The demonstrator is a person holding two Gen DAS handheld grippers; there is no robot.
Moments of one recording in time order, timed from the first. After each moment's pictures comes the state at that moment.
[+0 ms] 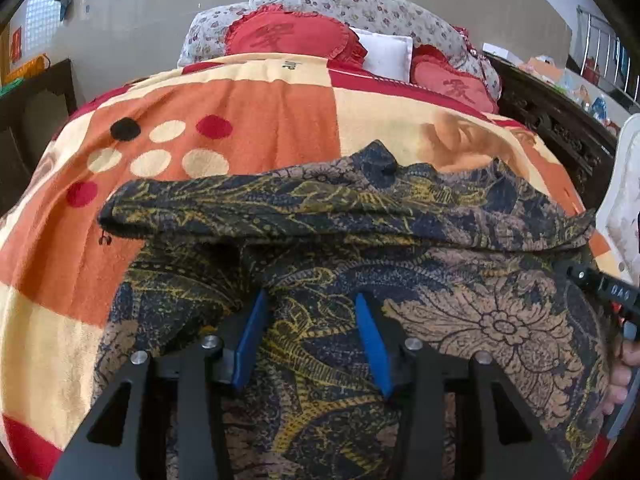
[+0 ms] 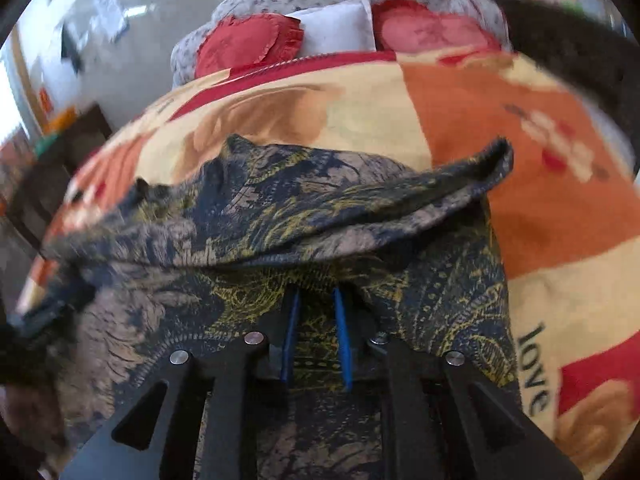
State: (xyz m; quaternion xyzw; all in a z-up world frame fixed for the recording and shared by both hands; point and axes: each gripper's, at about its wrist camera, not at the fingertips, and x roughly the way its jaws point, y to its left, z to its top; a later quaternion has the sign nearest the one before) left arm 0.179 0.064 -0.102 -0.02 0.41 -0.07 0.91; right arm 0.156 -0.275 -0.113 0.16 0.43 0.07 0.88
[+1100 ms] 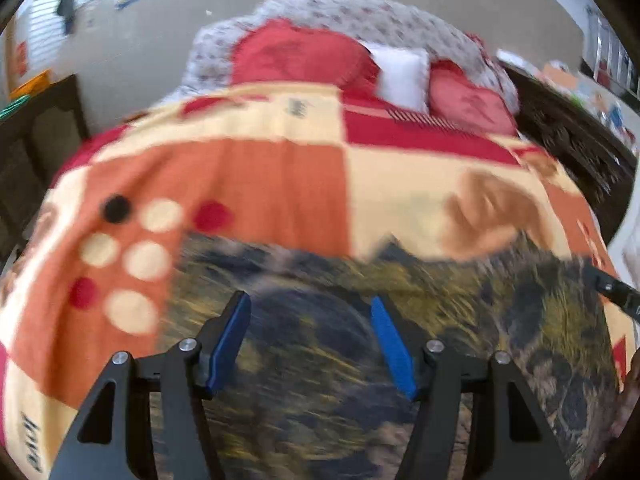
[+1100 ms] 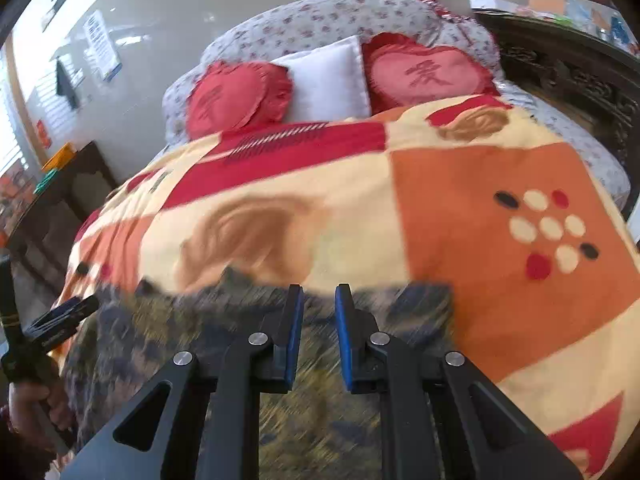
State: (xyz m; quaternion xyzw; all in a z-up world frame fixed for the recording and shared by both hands) left arm 0.243 0.054 -0.075 0.00 0.41 -0.05 0.91; right arm 0.196 -0.268 -0.058 0.14 0.40 0.05 0.90
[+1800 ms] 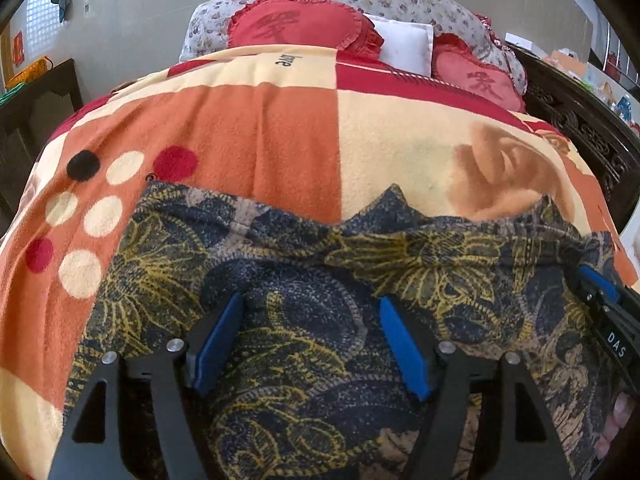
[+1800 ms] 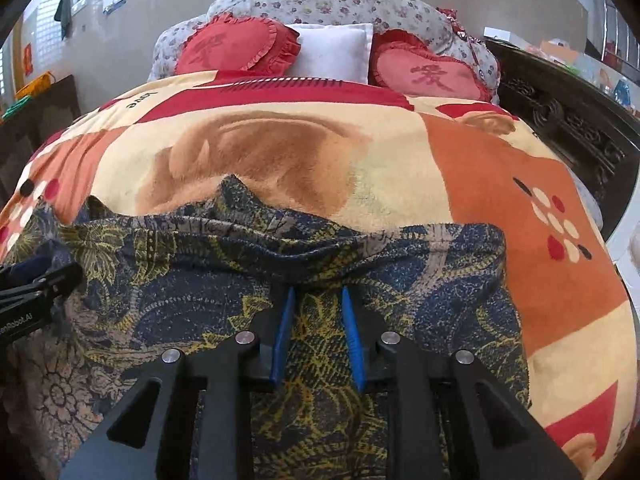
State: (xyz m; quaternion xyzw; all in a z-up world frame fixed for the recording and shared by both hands) left arm 0.253 0.040 -0.108 -0.01 0.43 -0.04 0.90; right arm 0.201 -0.218 -0.105 0.02 0.41 -0.02 0.91
